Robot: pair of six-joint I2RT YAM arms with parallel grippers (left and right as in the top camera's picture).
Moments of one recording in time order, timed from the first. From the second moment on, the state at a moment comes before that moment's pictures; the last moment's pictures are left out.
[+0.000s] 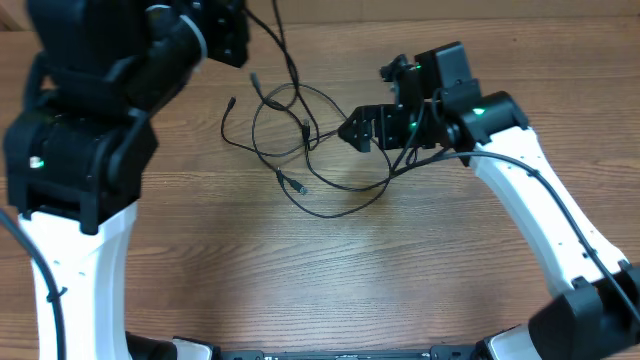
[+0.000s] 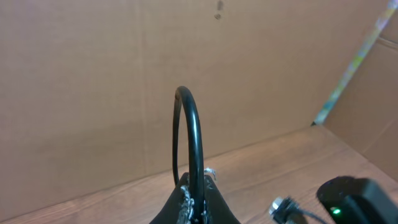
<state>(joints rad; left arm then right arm) -0.26 1.56 2.29 -0.94 0.18 -0.08 0.35 1.66 1.50 -0.82 -0.47 0.24</state>
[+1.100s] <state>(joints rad) -0.21 1.55 2.29 -1.00 0.27 -0.11 0.48 1.89 1.50 -0.47 -0.58 0.18</state>
